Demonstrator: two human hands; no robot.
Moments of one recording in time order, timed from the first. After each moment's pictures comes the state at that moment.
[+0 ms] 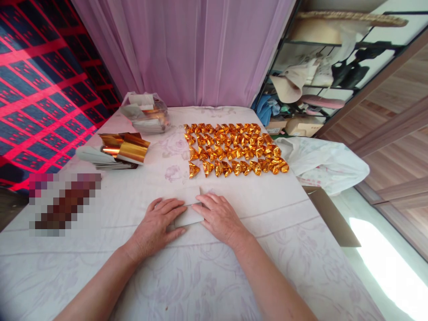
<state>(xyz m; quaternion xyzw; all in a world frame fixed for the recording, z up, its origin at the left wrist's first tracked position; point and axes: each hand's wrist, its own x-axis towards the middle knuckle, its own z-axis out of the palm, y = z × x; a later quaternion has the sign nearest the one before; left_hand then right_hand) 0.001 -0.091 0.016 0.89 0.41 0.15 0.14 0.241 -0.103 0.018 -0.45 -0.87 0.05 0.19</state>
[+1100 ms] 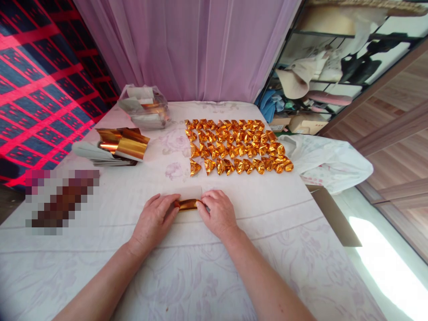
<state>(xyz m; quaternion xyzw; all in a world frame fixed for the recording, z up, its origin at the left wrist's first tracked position) 0.007 -0.084 0.008 0.84 0.47 0.24 0.09 0.222 -0.092 0.000 -0.55 -0.77 0.05 0.33</state>
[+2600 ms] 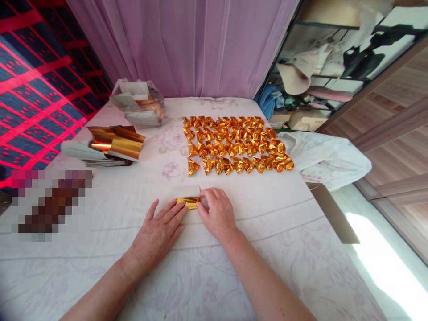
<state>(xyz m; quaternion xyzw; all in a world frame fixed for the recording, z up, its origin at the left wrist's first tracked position) 0.014 -0.108 0.003 0.90 0.42 0.11 0.01 0.221 -0.089 -0.003 -0.60 -0.74 0.06 0.31</state>
